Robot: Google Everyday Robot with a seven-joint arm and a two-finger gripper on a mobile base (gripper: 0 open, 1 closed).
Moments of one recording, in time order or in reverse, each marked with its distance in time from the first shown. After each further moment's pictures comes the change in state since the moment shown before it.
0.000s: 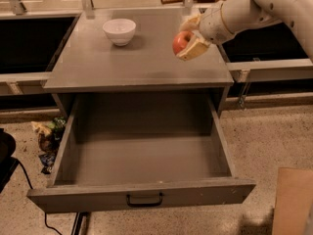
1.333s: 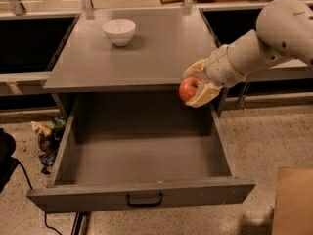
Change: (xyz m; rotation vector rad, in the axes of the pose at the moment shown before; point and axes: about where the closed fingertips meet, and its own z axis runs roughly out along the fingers) arm 0.028 0.136 -0.012 -0.220 0.066 -0.021
